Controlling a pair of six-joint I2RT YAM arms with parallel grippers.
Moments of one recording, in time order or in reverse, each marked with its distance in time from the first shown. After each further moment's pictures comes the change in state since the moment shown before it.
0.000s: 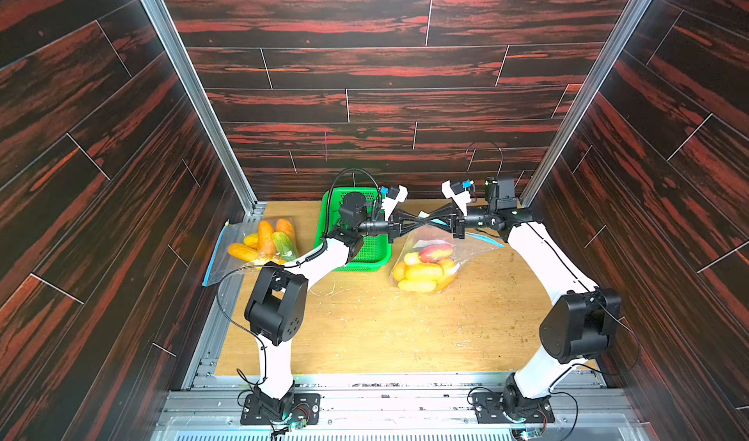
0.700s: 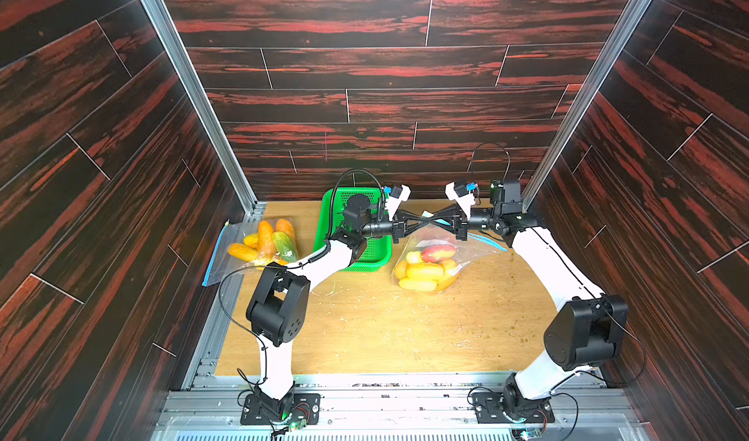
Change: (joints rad) left arm -0.019 0.000 -0.008 0.008 -0.076 -0.089; right arm -0.020 -0.050 -0.069 0.057 0.040 -0.001
